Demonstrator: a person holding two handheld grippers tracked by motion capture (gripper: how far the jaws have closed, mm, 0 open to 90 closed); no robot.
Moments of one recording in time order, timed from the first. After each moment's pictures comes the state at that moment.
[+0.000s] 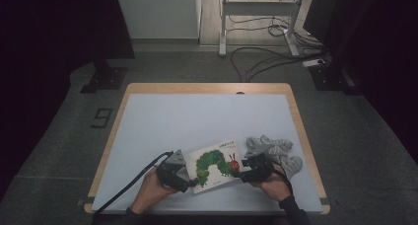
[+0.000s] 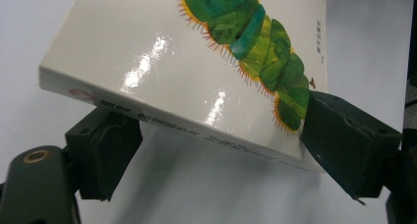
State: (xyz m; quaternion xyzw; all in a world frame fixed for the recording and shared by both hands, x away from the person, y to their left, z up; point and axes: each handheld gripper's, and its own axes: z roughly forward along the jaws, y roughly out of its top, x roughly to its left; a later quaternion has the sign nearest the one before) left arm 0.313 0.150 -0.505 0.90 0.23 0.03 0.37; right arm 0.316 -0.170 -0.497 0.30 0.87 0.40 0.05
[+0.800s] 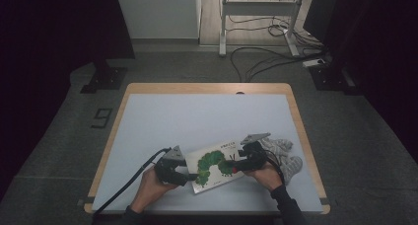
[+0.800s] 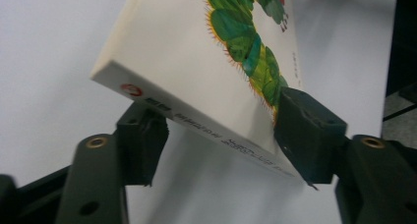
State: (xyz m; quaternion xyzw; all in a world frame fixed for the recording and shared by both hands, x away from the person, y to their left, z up) left arm 0.317 0.155 -0.489 0.89 0.24 0.02 0.38; right arm 0.350 -0.158 -0.498 0.36 0.84 0.41 0.03
